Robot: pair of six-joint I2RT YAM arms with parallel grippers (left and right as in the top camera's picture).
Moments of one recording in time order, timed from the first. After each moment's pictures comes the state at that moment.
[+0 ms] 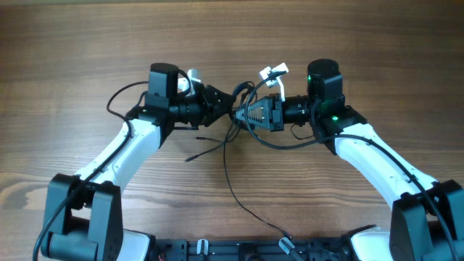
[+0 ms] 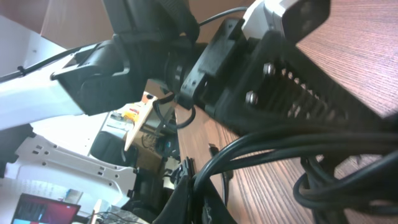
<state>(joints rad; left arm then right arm) -0.25 1.60 0.90 -0.09 0.81 -1.04 0.33 1.54 0.87 0.15 -1.20 0.49</state>
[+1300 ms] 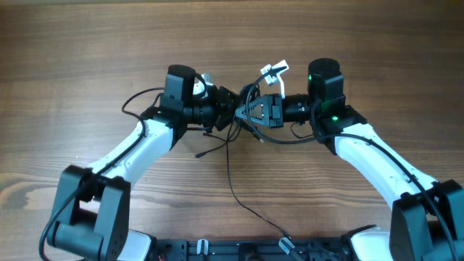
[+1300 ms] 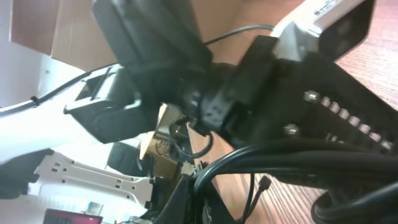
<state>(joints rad) -0.33 1.65 0.90 -0.01 0.78 -1.25 0.33 1.54 0.87 0.20 -1.20 0.65</state>
